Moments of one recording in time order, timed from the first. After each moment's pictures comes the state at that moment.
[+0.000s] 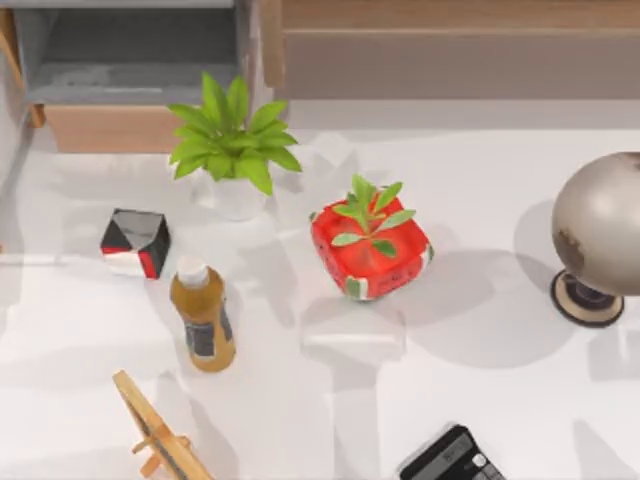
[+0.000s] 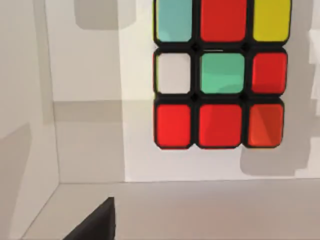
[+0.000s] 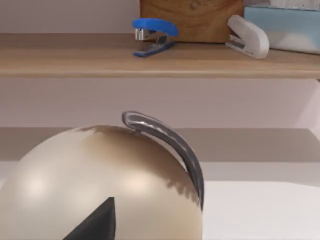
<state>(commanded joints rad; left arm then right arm) 0.37 2.37 2.46 -1.48 0.09 0.41 0.00 0.00 0.00 0.00 0.00 0.00</state>
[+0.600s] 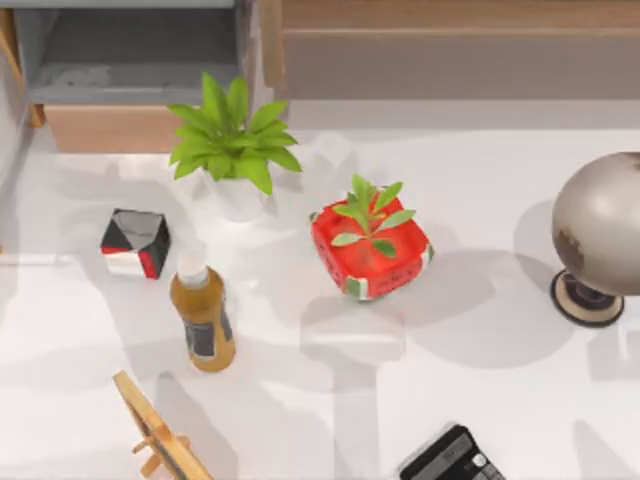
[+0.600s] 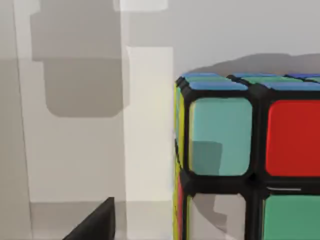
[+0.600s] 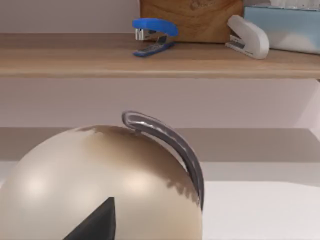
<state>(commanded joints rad) 0.35 2.49 2.34 -1.23 0.08 0.39 0.00 0.00 0.00 0.00 0.00 0.00</state>
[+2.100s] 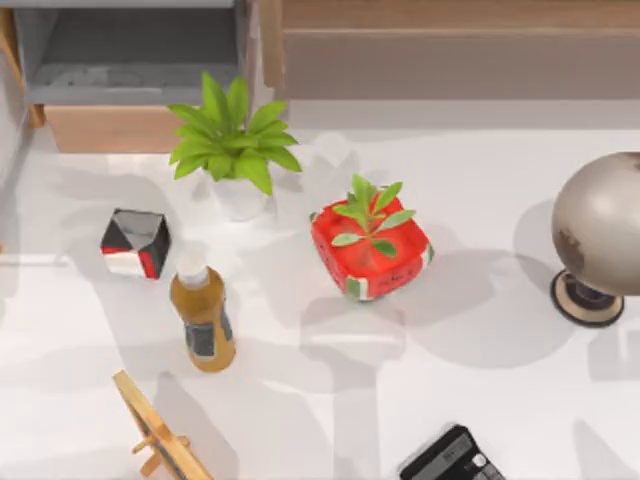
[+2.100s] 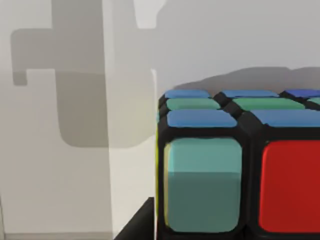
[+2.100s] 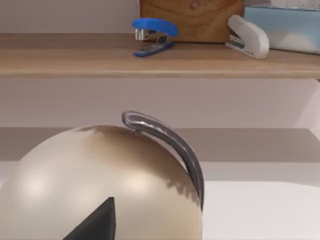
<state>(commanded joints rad) 0.34 2.52 2.33 -1.20 0.08 0.38 0.00 0.00 0.00 0.00 0.00 0.00</state>
